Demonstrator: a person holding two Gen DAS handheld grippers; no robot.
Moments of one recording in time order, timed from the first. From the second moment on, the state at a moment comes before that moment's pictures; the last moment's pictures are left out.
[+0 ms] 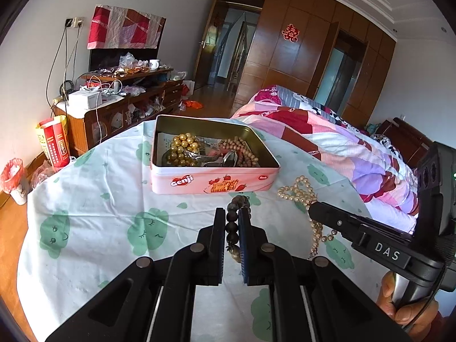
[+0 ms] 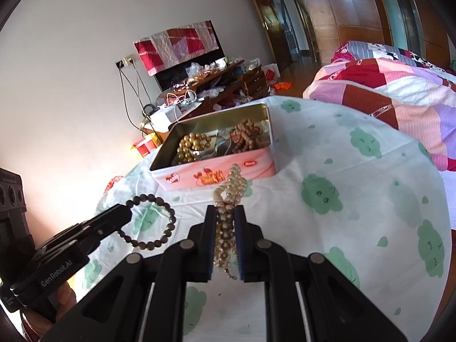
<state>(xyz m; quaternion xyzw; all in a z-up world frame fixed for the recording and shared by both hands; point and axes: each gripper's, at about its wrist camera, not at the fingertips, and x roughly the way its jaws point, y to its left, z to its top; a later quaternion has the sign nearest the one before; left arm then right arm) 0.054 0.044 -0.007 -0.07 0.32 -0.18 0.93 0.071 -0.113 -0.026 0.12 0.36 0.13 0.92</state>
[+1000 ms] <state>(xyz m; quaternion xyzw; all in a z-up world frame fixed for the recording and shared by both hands) 0.076 0.023 0.011 -0.06 0.30 -0.19 0.93 0.086 -0.127 -0.011 0.13 0.33 0.11 0.93</state>
